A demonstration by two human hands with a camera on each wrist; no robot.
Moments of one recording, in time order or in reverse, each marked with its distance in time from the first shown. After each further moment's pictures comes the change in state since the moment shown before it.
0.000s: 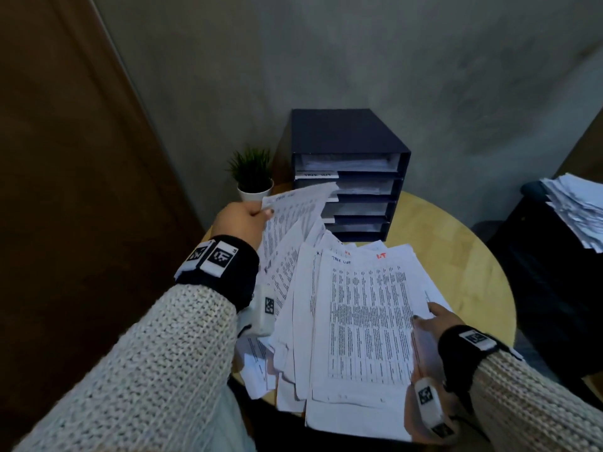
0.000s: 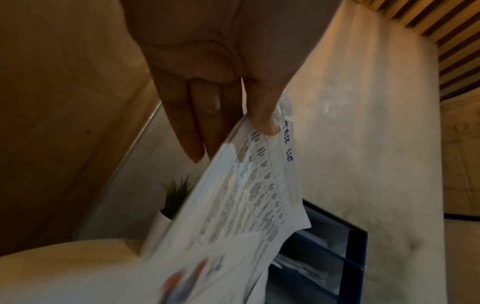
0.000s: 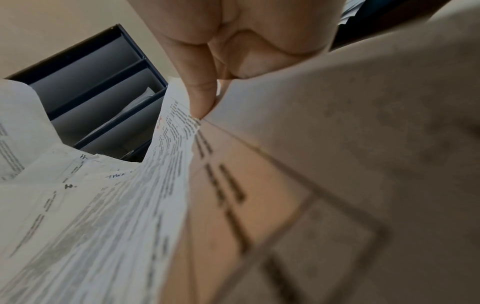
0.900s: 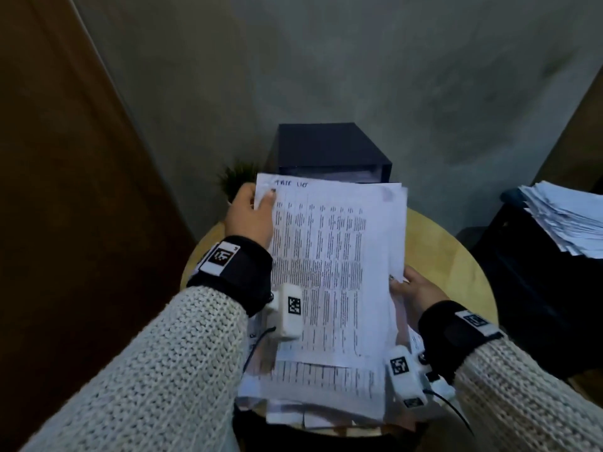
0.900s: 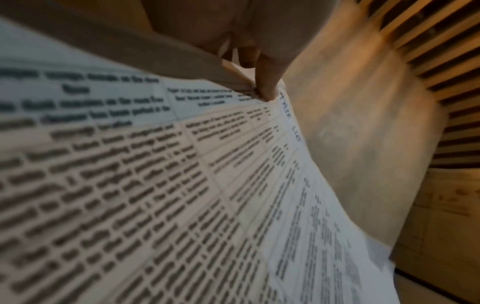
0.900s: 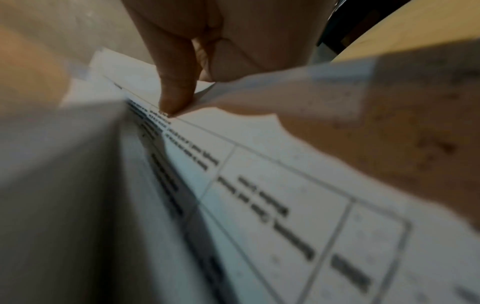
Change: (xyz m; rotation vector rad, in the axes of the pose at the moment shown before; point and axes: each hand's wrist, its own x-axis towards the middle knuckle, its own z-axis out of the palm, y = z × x) left_hand -0.017 0.046 0.016 -0.391 0.145 0.136; right_hand -0.042 -0.054 -0.018 0.904 -0.257 -0.370
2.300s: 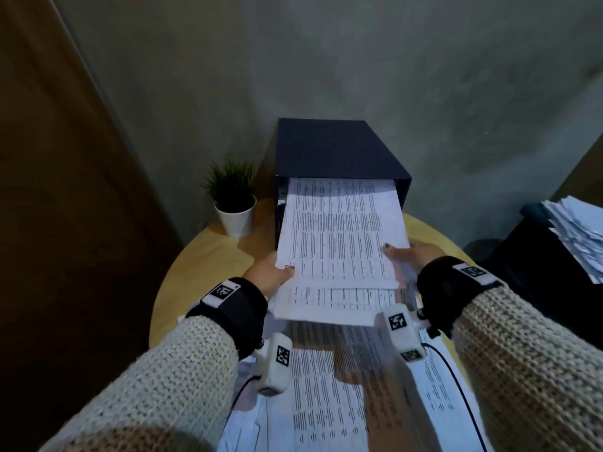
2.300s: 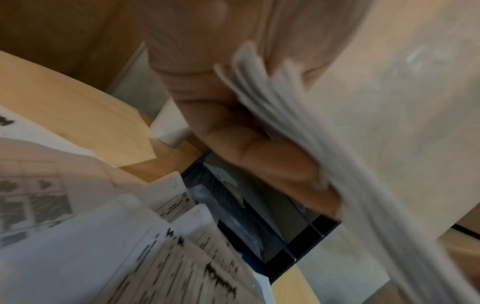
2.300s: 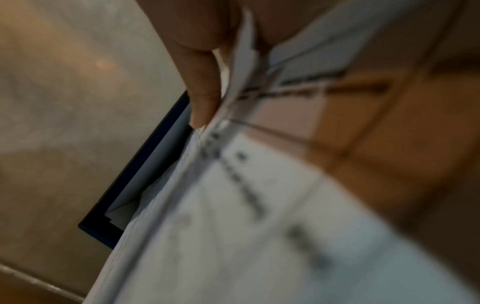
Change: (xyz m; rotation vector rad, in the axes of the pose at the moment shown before) left_hand 0.057 -0.108 0.062 0.106 -0.541 -0.465; right_hand 0.116 -0.081 0.016 -0.661 0.189 0.109
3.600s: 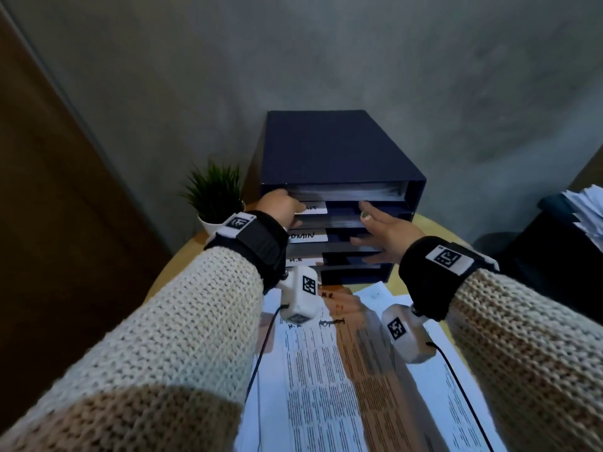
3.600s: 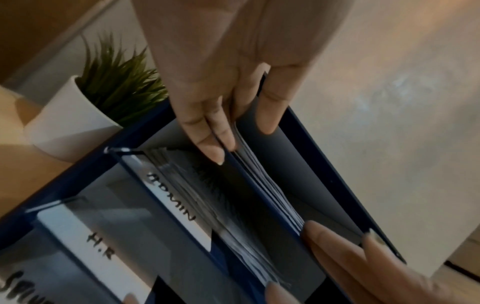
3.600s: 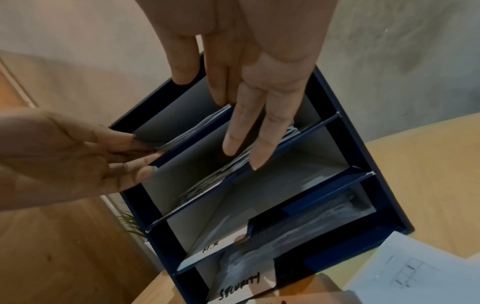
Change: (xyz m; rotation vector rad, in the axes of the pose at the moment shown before) left_hand 0.093 0.110 0.000 -0.312 0.079 0.013; right_hand 0.046 -0.055 0.031 0.290 -0.254 -0.129
